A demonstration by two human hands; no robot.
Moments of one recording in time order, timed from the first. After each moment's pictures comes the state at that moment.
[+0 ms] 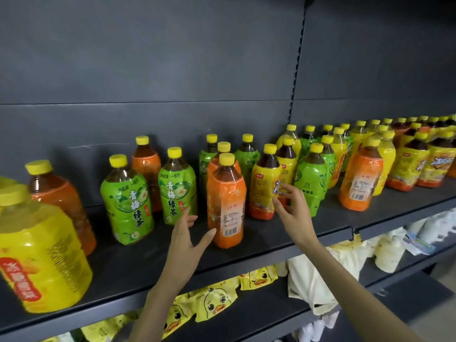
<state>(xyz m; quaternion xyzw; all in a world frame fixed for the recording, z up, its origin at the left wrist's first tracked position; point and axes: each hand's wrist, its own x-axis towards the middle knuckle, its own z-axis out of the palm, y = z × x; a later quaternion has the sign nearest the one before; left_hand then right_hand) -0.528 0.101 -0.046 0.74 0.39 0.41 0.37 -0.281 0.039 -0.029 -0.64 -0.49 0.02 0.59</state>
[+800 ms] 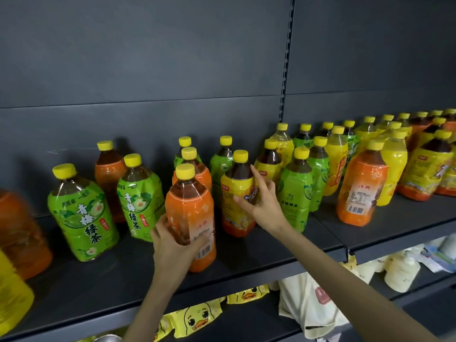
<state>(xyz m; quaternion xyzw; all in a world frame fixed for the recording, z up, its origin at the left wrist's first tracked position) -0.440 0.109 -0.044 0.64 0.50 0.46 0.37 -0.218 0.100 -0.016 -0.60 -0.57 0.14 0.54</state>
